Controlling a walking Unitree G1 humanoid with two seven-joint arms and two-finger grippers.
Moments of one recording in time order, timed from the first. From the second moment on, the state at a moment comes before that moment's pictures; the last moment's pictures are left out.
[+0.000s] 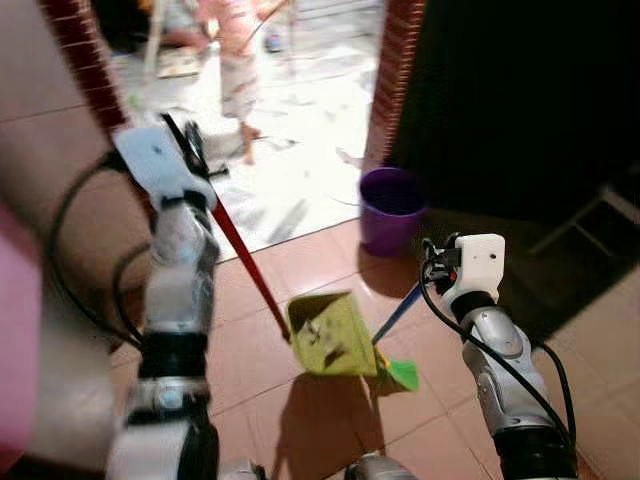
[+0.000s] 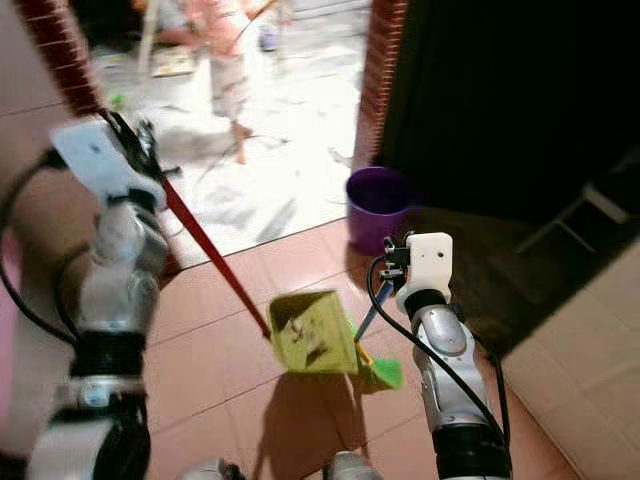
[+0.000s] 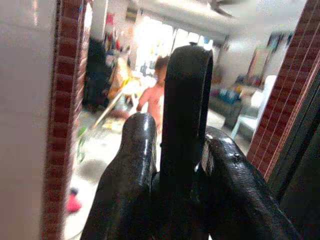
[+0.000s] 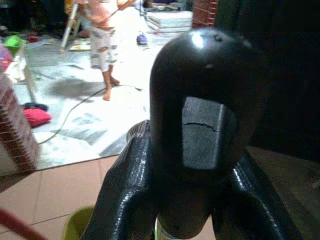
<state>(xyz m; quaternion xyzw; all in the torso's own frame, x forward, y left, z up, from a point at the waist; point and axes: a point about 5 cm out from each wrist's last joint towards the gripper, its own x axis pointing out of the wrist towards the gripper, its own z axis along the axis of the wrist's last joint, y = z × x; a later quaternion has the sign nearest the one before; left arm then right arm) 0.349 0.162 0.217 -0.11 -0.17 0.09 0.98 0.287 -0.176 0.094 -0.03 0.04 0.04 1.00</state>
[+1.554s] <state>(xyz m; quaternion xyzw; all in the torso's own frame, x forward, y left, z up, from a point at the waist) 0.368 0.217 0.312 -0.14 -0.30 0.19 0.92 0.272 -0.185 0.080 -0.05 0.08 0.05 0.99</state>
